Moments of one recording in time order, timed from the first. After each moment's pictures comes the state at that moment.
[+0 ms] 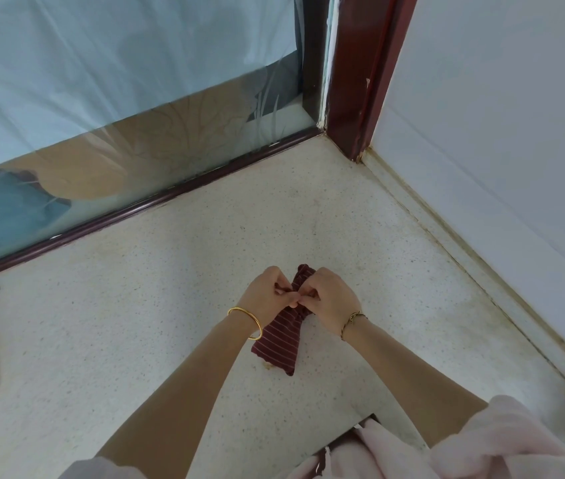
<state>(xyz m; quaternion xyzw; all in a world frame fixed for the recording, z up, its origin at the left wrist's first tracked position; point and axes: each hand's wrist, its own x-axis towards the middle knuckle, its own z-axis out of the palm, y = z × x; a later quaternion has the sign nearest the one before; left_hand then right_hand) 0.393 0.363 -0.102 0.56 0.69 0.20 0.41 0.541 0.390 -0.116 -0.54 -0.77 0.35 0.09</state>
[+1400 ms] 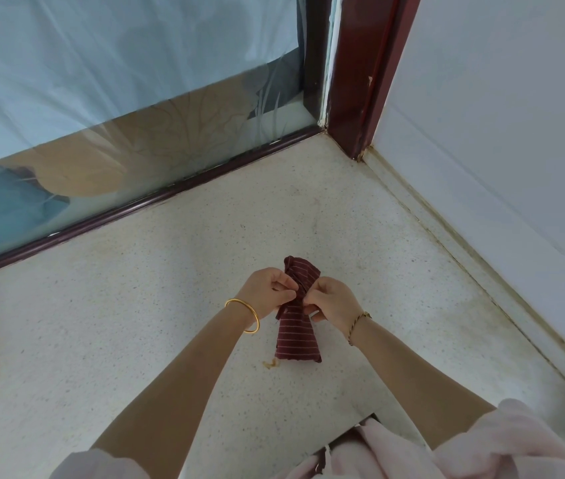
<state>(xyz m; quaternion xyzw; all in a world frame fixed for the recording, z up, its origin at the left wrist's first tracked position) 0.384 0.370 -0.105 0.49 0.67 0.24 0.51 0.540 0.389 -0.119 -0.58 -0.50 0.62 0.16</state>
